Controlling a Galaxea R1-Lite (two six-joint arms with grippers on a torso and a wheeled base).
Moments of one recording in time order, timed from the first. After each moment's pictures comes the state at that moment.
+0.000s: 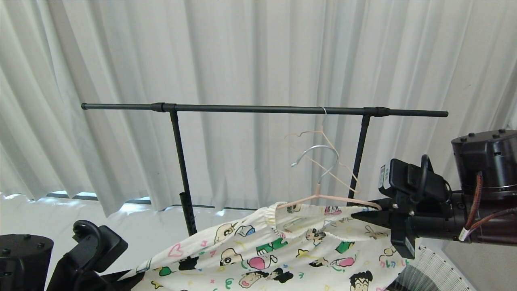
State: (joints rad) left arm -0.28 1.17 -0.20 -0.26 -0.03 0.28; right arm 0.63 1.46 -0.76 -0.18 0.32 -0.55
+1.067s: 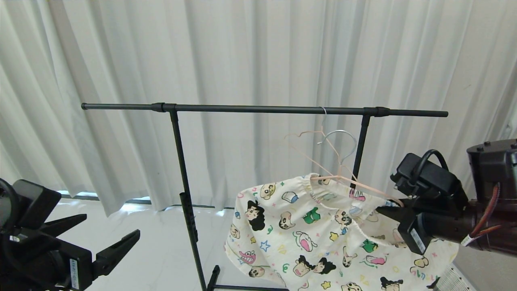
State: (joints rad) left arm -0.16 1.00 -0.34 -0.26 -0.02 0.17; right arm 0.62 1.40 -0.70 -0.17 -0.04 -0.32
